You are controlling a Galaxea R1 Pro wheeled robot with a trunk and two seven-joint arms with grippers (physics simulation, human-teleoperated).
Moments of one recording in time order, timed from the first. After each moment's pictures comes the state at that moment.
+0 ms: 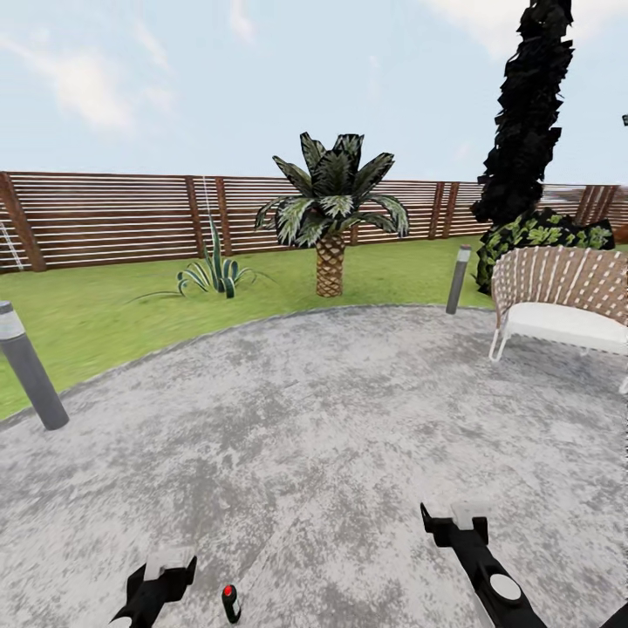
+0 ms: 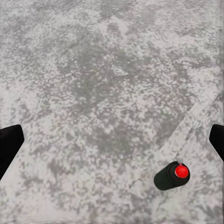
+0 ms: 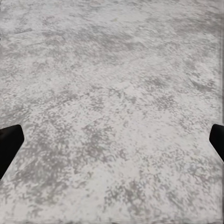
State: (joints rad) left arm -0.35 0.09 0.08 -0.40 0.03 -0.22 -0.01; right arm -0.26 -0.11 0.00 -0.83 0.00 -0.13 0.00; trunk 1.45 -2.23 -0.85
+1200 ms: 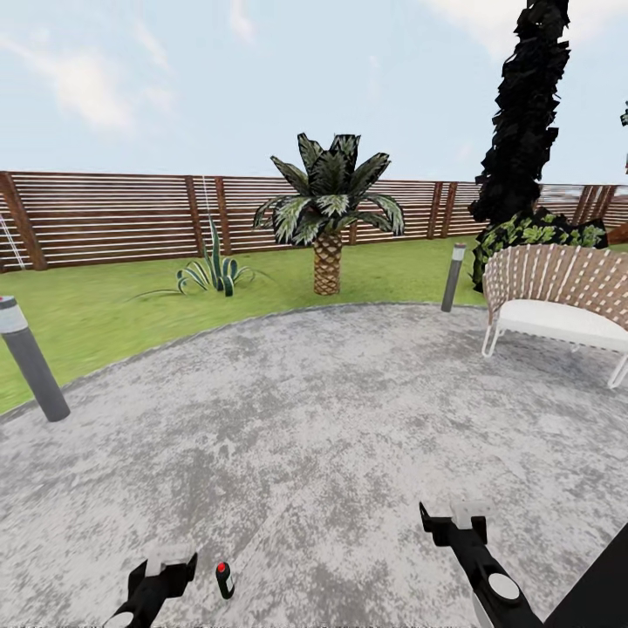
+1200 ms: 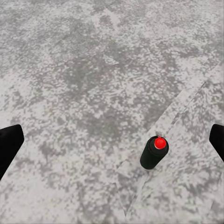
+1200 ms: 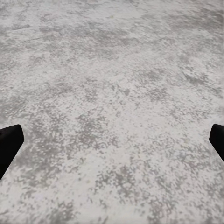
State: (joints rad) left arm -0.36 0.09 0.08 -0.40 0.03 -0.21 -0.01; right arm -0.26 -0.10 0.00 -0.84 0.00 -0.13 0.00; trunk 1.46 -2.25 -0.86
